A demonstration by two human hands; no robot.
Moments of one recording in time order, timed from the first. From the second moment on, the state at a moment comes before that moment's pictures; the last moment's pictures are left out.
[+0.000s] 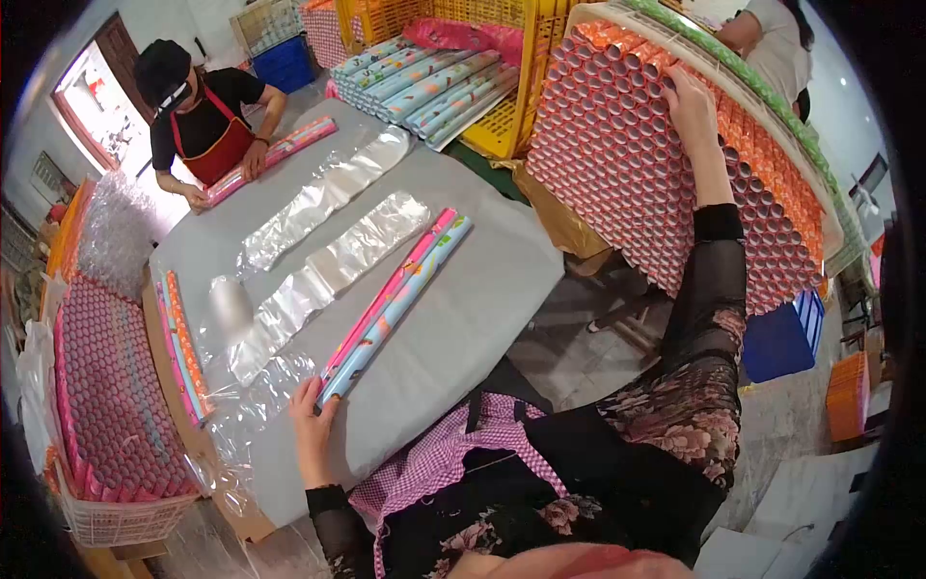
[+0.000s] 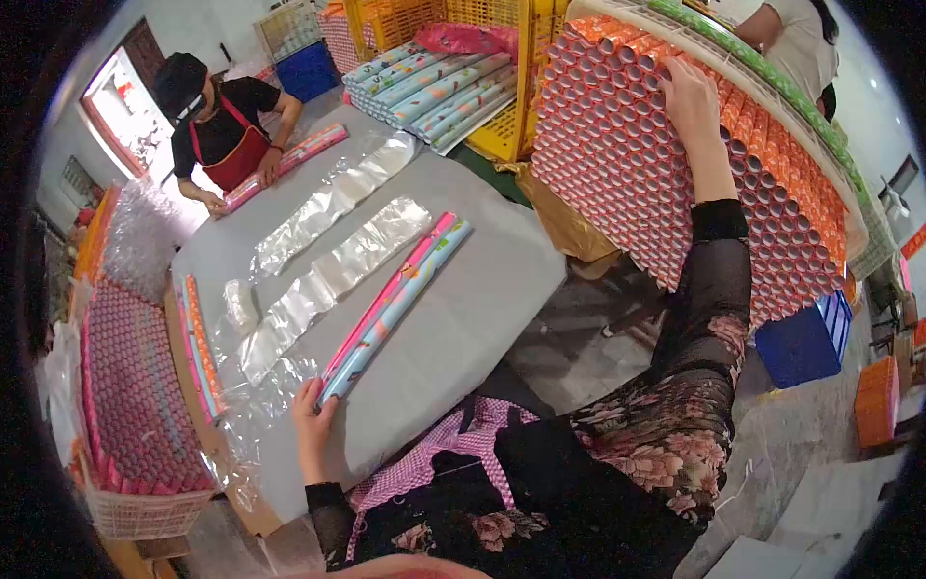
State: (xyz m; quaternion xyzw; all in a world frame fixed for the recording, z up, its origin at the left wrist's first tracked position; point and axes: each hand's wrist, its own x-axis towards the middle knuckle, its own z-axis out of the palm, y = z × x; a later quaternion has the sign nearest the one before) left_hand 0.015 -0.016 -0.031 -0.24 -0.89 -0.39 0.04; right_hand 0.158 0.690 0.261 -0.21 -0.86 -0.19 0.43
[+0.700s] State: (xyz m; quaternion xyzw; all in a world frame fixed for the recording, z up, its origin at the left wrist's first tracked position) left_hand 0.009 -0.021 -0.037 -0.24 -0.89 -0.38 0.02; right_hand 0.170 0.691 0.274 -0.04 -0.91 -0.20 0.36
